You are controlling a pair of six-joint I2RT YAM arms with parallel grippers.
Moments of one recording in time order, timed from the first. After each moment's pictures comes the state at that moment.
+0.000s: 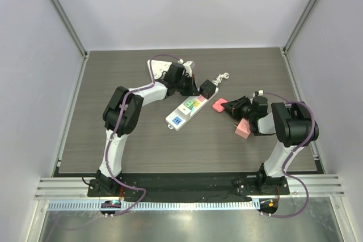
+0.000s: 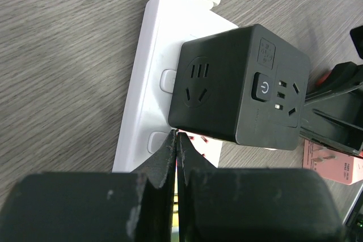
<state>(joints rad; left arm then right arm) -0.55 2.20 1.53 0.00 0.38 -0.45 0.02 1.79 0.46 0.87 -0.47 1.14</state>
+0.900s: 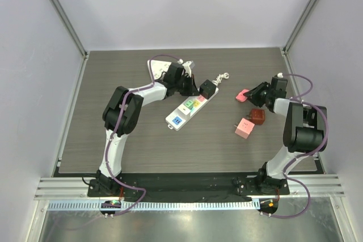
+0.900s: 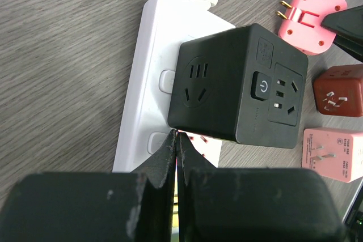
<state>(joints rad) -0.55 2.19 1.52 0.03 0.40 -0.45 -0.18 1.70 0.82 0.15 -0.34 0.73</state>
